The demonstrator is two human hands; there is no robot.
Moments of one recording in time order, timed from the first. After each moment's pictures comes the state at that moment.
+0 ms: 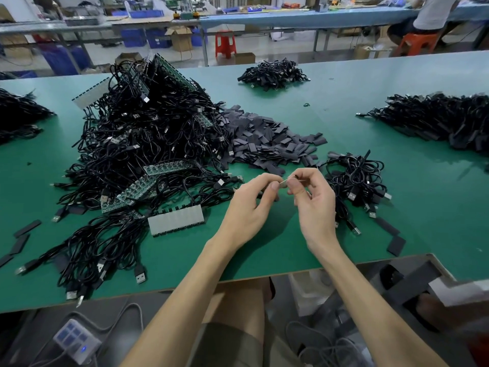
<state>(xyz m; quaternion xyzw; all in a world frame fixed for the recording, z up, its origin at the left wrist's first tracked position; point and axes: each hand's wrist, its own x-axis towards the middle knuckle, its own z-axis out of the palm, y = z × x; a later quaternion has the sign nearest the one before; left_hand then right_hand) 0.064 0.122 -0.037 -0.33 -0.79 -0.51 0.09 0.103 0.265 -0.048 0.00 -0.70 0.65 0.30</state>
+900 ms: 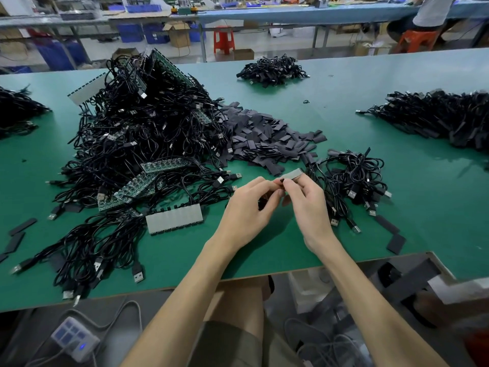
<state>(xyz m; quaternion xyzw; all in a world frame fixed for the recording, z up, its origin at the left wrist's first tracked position) 0.065 0.120 -0.044 -0.34 -0.82 -0.44 0.13 0.102 0.257 -0.045 -0.04 -0.69 0.69 0.22</state>
